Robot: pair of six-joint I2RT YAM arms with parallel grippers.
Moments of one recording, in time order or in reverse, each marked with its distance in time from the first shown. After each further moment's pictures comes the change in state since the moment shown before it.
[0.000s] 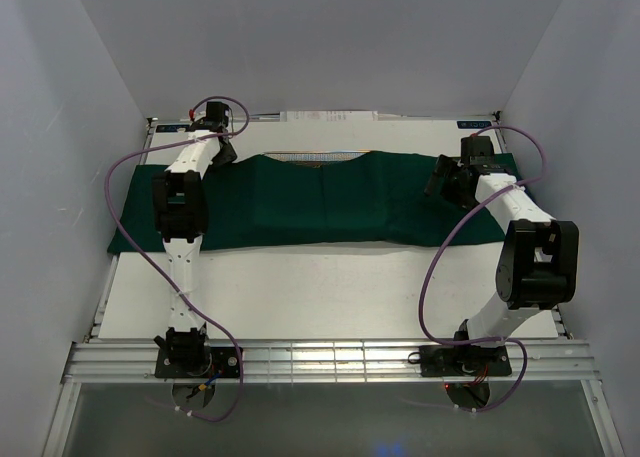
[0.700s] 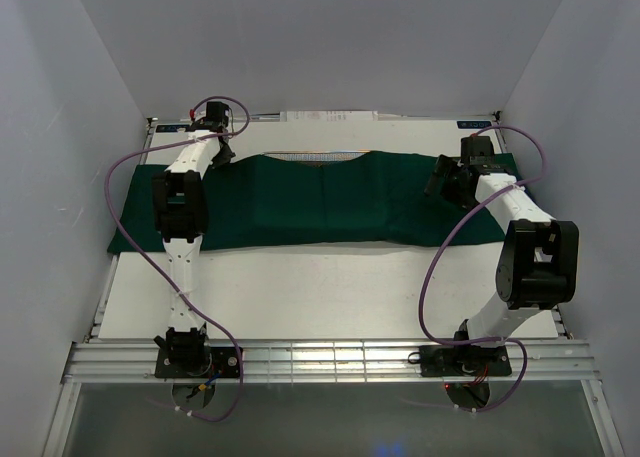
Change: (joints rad) left arm 0.000 0.000 0.000 0.001 0.010 0.008; right arm 0.000 0.000 0.000 0.000 0.000 0.000
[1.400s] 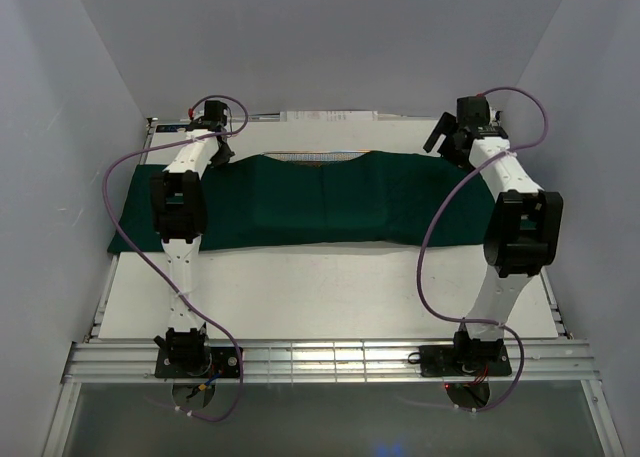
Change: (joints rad) left arm 0.000 -0.018 -0.013 0.000 0.018 0.003; right arm 0.019 0.223 0.392 -0.043 0.103 0.117
